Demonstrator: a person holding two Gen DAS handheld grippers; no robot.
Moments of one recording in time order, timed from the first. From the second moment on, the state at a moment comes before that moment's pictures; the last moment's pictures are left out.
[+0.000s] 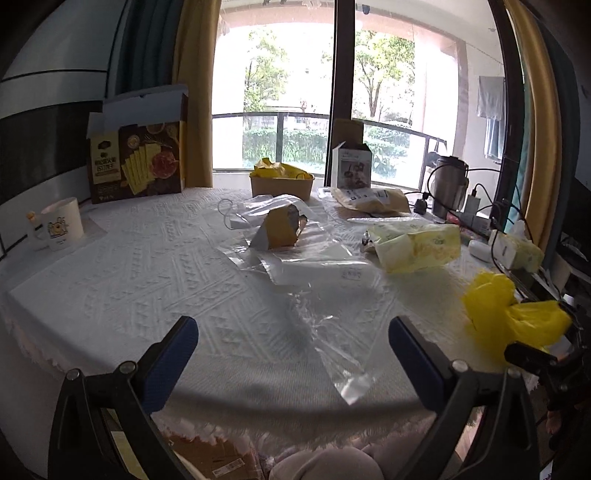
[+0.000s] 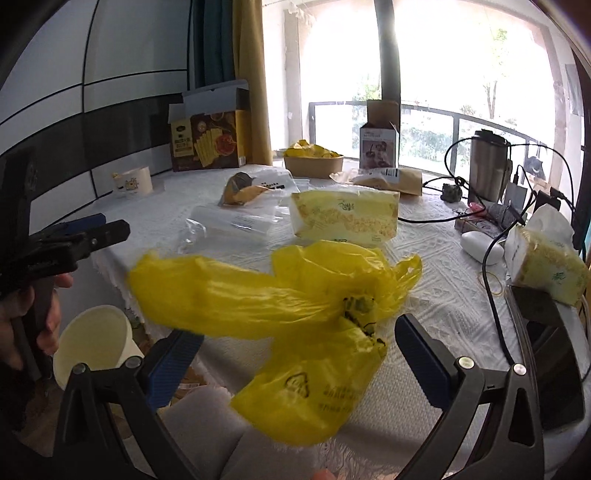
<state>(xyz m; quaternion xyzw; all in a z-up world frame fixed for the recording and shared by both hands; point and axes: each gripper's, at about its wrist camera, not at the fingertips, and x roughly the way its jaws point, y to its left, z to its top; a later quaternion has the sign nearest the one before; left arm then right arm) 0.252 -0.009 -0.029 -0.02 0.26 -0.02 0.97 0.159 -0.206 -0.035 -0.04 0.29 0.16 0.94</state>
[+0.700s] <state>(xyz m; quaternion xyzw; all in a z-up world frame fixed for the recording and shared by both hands) 0.322 -0.036 -0.066 0.03 0.32 -0.02 0.95 0.177 -0.234 -0.054 0.00 0.29 0.15 0.95</state>
